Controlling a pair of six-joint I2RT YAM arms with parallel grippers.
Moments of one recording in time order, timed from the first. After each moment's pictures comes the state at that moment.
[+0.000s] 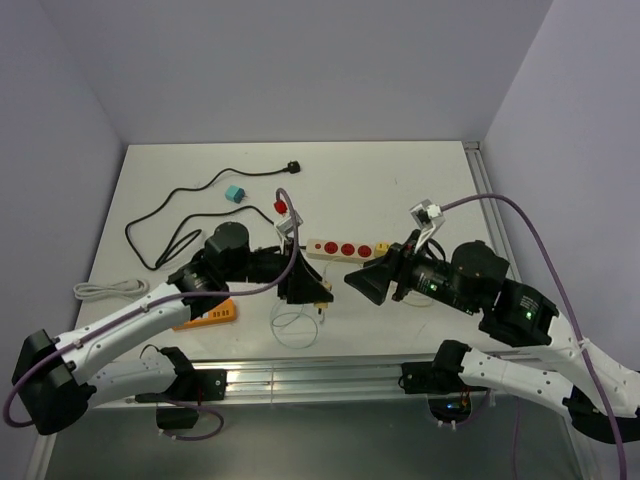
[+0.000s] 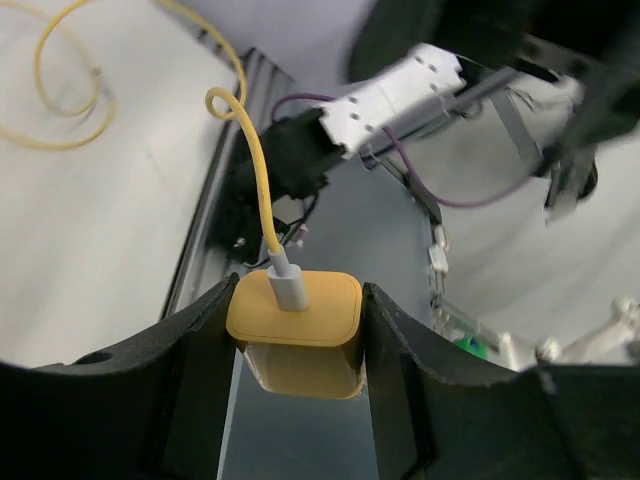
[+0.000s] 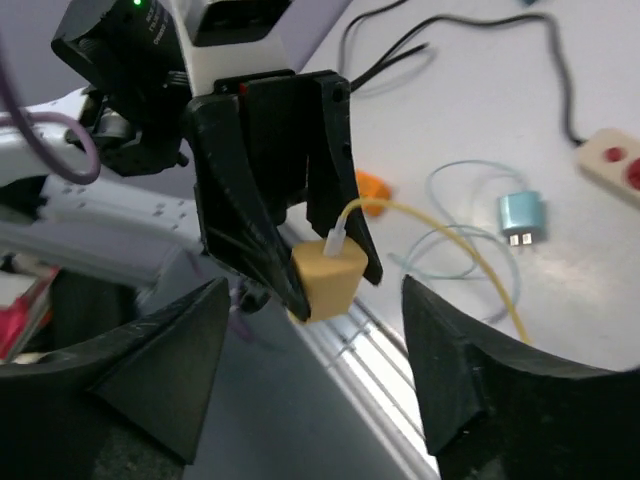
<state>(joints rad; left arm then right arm) -0.81 1.08 0.77 0.14 0.74 -0.72 1.00 0.65 1.02 -0.58 0.06 0.63</state>
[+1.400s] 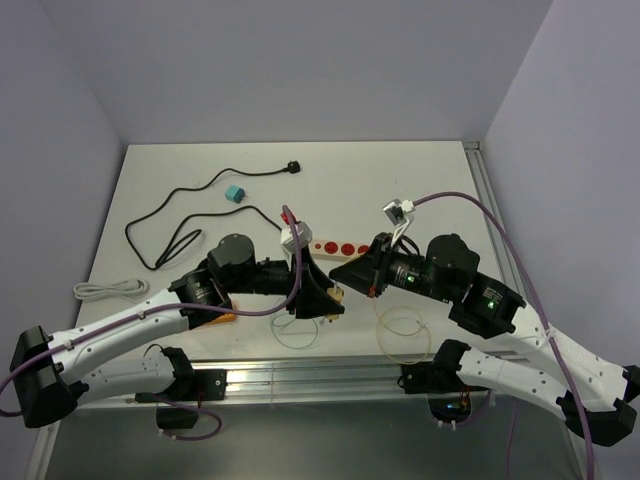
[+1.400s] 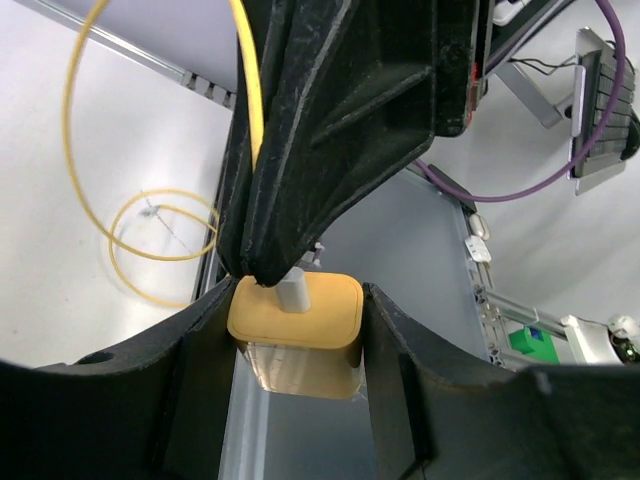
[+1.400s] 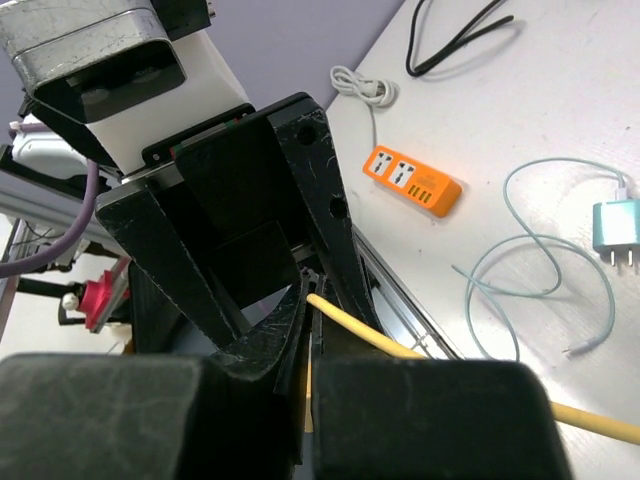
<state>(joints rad) -1.00 1.04 0.80 0.19 0.62 -0.54 0.91 0.72 0.90 -0.32 -0.21 0.75</state>
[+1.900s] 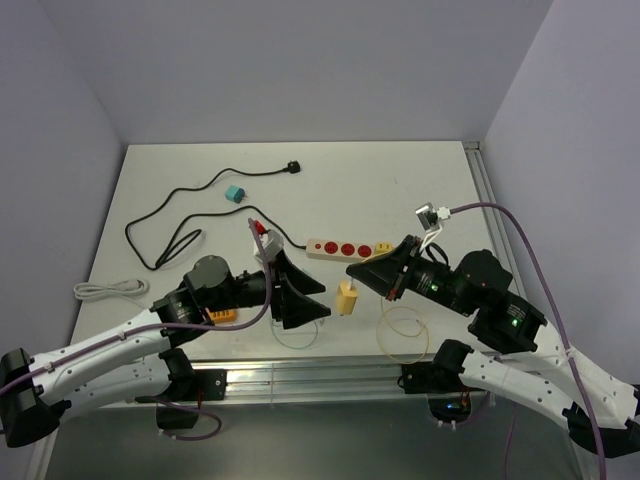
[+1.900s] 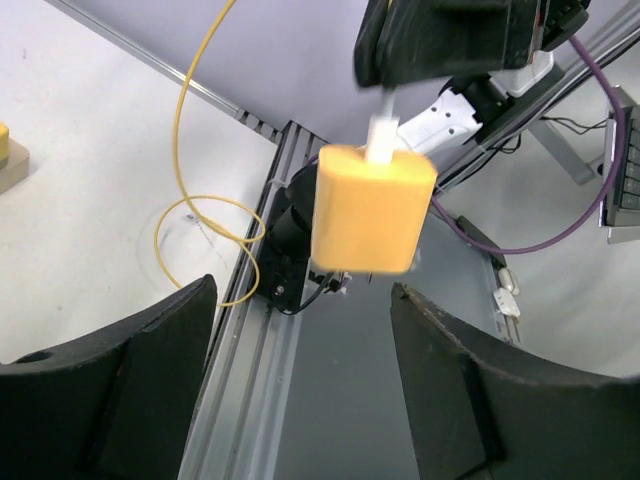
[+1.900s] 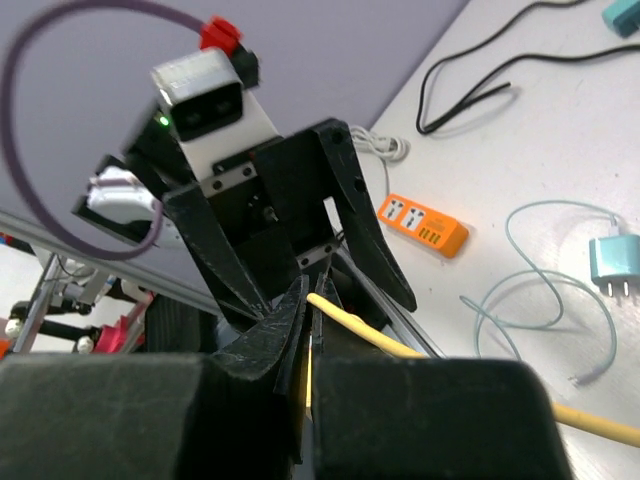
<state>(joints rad) -1.00 0.87 0.65 0.23 0.44 -0.58 0.91 0.59 0.85 -0.29 -0.13 0.78</state>
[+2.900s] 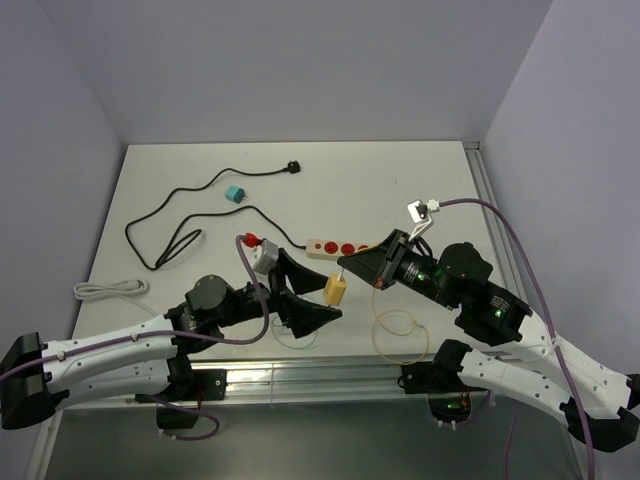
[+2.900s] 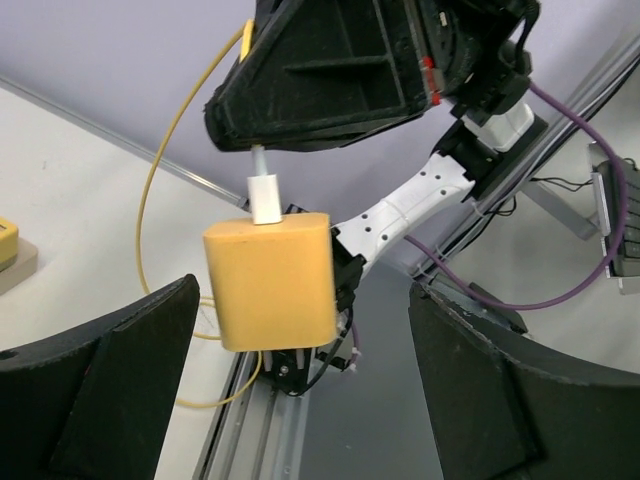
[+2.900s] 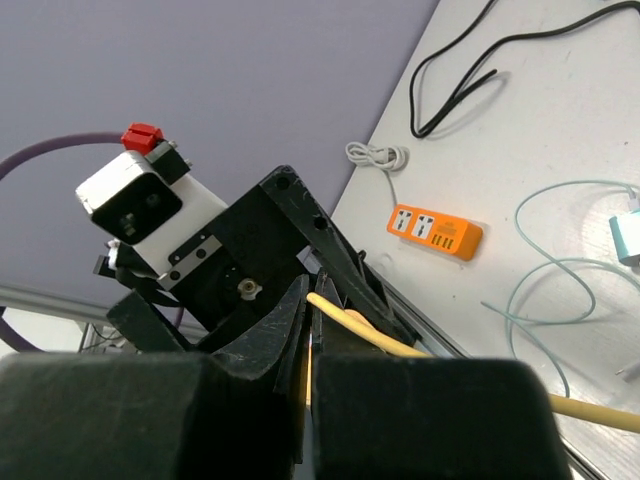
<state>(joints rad) -1.15 0.88 0.53 0.59 0.21 -0.55 0.91 0.64 0.84 -0.25 -0.03 0.95</state>
